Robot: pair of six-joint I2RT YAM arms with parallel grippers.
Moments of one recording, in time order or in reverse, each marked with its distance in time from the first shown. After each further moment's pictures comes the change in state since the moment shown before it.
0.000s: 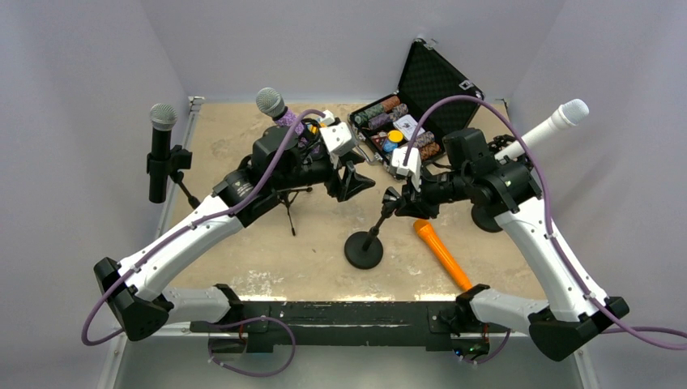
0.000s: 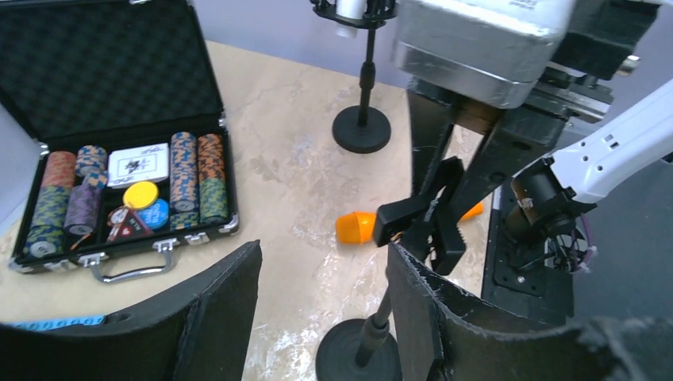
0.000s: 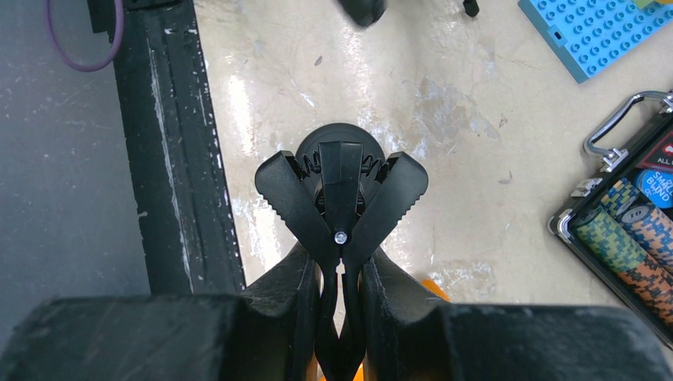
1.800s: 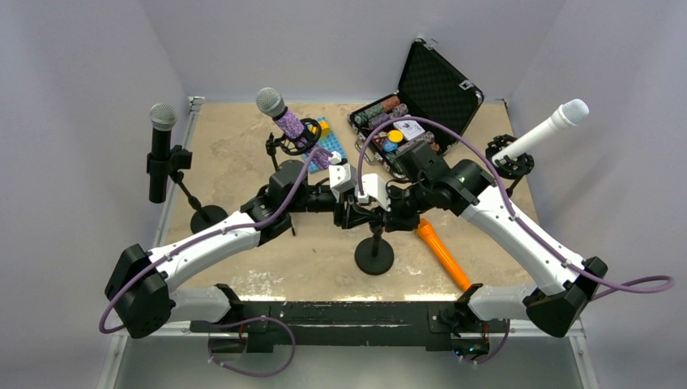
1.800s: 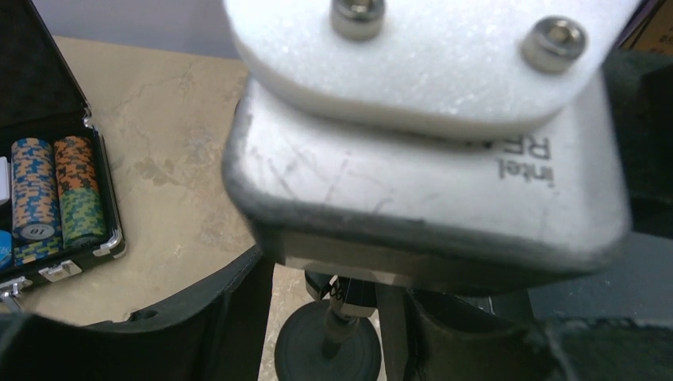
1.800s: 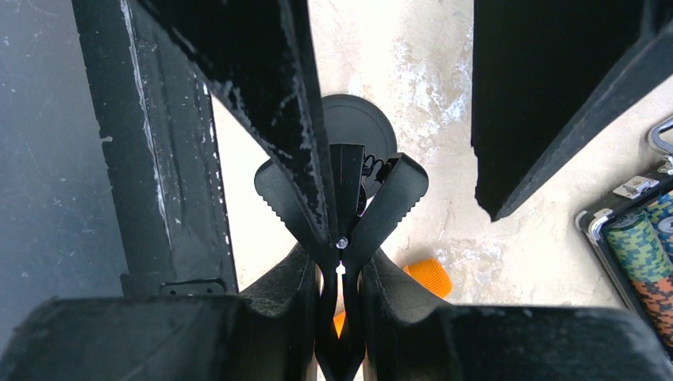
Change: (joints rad) left arm -0.001 0.027 -0.423 0.493 0.280 -0.045; right arm 0.242 0.145 -0.019 -0.040 0.246 -0.057
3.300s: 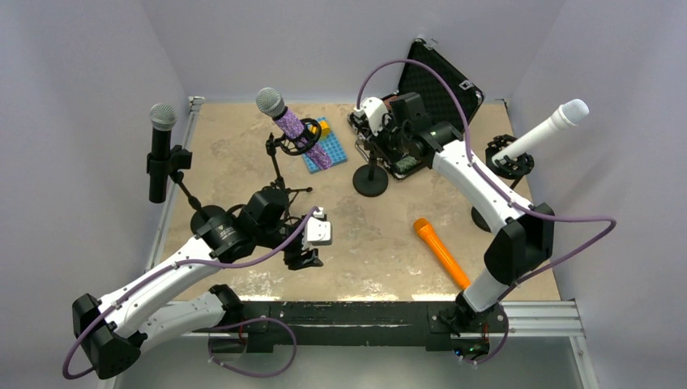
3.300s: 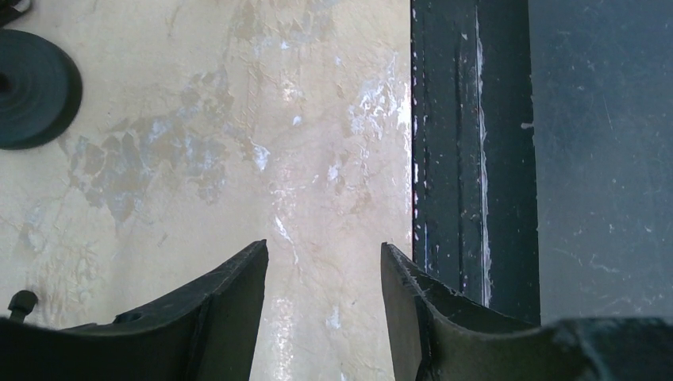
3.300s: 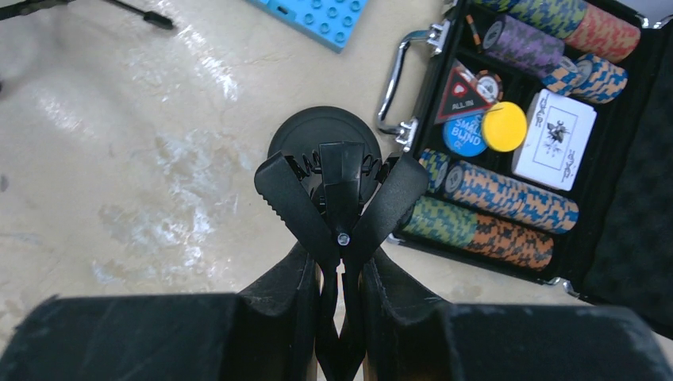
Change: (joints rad) left arm 0.013 -0.330 -0.058 -0.882 -0.103 0.468; right arm -0.216 0.337 0.150 0.491 0.289 0.286
